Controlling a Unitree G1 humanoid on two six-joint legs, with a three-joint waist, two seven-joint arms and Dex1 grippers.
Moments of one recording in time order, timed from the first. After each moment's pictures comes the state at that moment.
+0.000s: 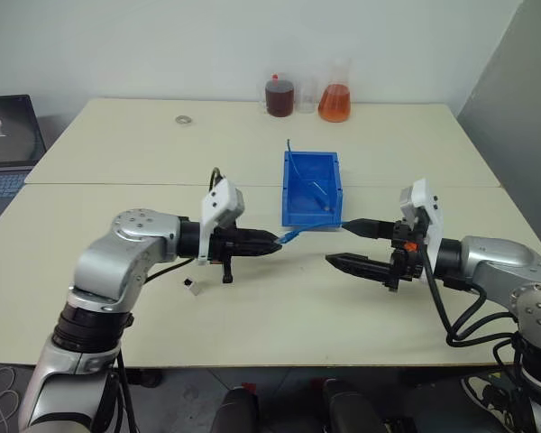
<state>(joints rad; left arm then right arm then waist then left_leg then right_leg) -0.57 0.67 -0.01 -0.24 -0.49 0.85 -1.13 -0.46 -0.59 -0.20 -0.59 0.98 1.19 0.60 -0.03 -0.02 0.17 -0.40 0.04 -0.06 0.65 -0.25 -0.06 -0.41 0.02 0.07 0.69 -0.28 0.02</state>
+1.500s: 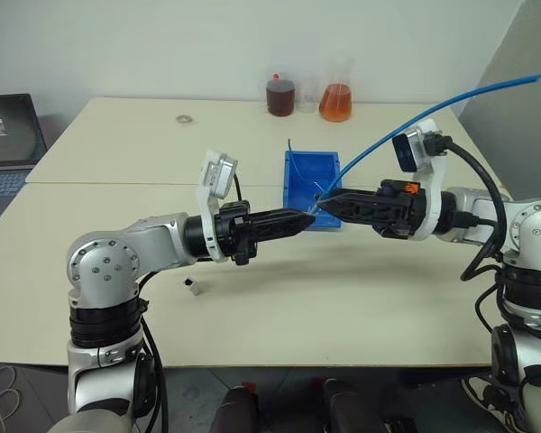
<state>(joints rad) -0.61 0.46 0.21 -0.28 -1.25 1.27 -0.65 -0.77 -0.60 -0.13 -0.10 1.47 1.30 0.56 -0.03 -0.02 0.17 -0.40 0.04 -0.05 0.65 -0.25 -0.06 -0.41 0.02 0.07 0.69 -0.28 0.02</state>
